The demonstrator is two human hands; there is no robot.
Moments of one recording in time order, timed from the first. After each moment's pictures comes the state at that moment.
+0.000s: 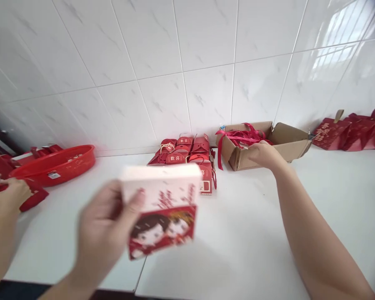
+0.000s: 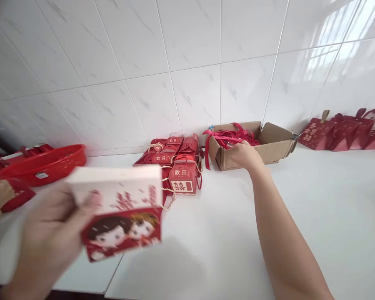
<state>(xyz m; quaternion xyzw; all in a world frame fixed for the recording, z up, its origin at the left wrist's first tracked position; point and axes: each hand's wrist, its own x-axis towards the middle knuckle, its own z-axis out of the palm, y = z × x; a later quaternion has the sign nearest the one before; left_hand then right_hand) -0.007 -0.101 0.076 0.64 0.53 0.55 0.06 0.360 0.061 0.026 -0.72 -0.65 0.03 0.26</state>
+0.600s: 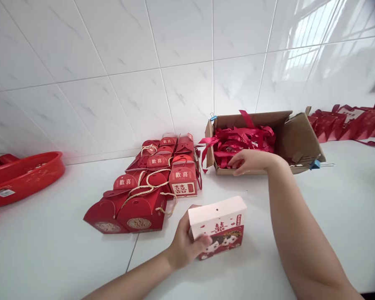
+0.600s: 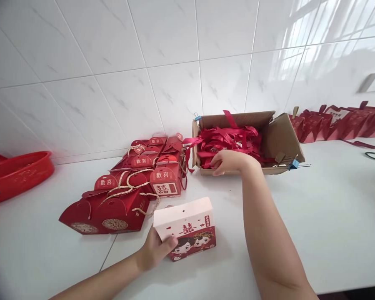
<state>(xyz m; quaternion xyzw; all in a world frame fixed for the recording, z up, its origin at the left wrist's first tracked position) 0.086 -0.056 -0.055 0.71 0.21 0.39 0.54 0.374 0.031 0.056 -0.62 -0.74 0.24 0.08</state>
